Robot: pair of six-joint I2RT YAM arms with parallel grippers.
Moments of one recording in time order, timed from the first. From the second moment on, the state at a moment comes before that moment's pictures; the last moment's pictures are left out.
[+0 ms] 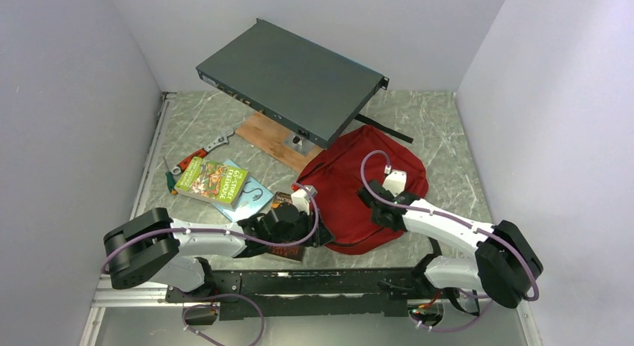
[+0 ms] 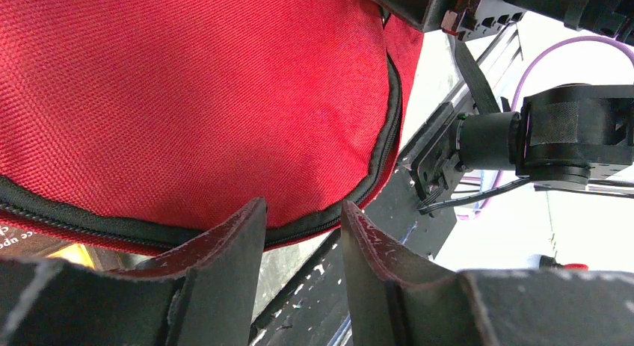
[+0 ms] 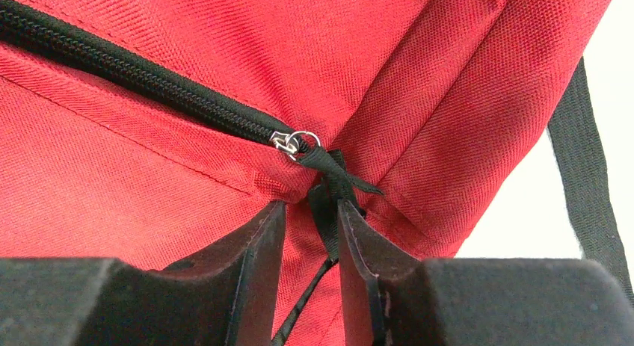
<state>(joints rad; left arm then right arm) -1.11 1.36 0.46 0.43 0.03 -0.88 0.72 1.20 0.59 -0.61 0.55 0.88</state>
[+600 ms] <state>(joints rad) -1.11 1.40 0.46 0.42 0.03 -0.87 0.71 0.99 0.59 -0.68 0.44 0.87</state>
